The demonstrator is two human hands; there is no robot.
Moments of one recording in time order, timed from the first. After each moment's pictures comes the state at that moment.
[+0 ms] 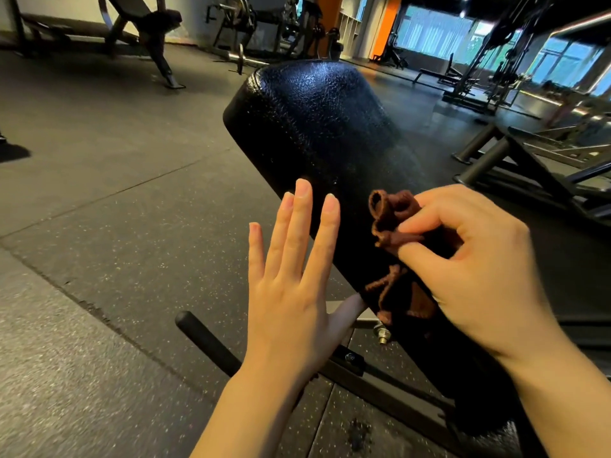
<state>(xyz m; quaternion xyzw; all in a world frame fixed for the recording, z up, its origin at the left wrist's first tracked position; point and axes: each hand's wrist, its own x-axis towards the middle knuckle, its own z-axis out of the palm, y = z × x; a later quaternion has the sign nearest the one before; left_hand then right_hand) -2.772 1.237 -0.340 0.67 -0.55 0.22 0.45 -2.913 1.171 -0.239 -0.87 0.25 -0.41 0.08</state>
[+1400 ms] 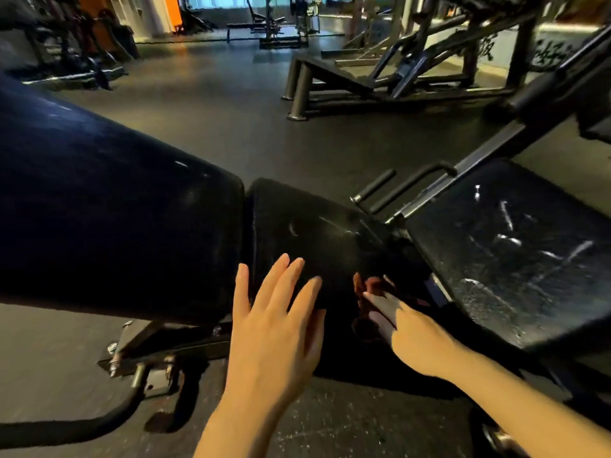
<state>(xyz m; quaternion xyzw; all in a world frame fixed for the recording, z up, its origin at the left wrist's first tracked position) -2.992 1.229 -0.374 0.52 -0.81 0.09 0.24 -3.226 1.192 -0.447 -0.71 0.64 -0.13 0.27</state>
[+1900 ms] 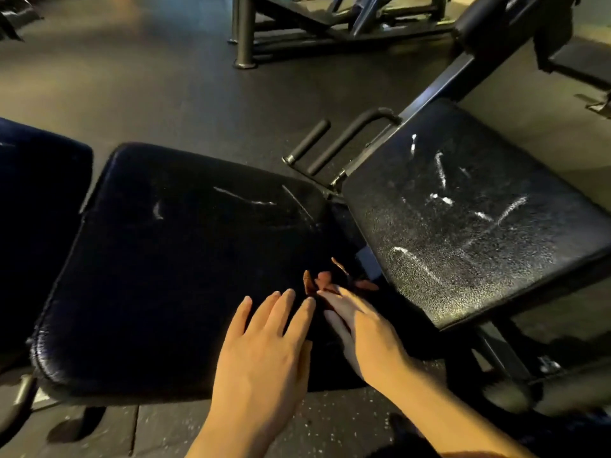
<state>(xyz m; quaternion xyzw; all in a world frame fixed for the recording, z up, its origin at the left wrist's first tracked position) -3.129 1.221 -0.441 0.50 -0.86 0.04 0.06 -3.302 1.207 -0.528 -0.66 0.63 -0.34 0.21</state>
